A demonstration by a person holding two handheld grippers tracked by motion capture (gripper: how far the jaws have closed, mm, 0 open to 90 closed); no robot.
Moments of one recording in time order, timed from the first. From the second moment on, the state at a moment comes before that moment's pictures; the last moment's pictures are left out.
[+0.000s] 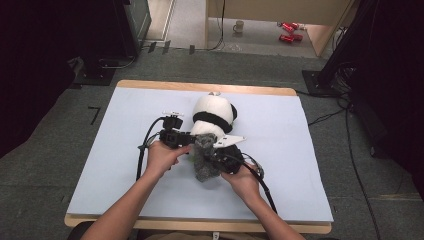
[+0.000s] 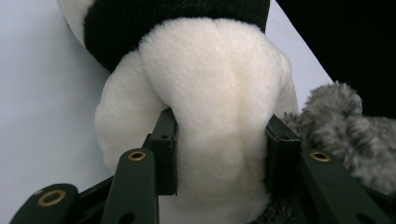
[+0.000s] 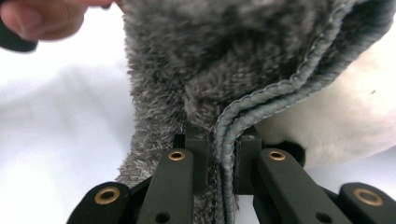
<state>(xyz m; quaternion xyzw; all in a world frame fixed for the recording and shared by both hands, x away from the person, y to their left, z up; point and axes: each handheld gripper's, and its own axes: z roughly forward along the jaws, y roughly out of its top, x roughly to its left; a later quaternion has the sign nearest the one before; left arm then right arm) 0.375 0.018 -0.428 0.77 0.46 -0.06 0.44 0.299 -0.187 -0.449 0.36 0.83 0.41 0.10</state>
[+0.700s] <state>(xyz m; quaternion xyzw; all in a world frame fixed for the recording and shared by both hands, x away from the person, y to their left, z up) 0.385 0.039 -0.421 0.74 0.47 -0.06 0.47 0.309 -0.193 -0.457 0.36 0.86 0.37 0.04</state>
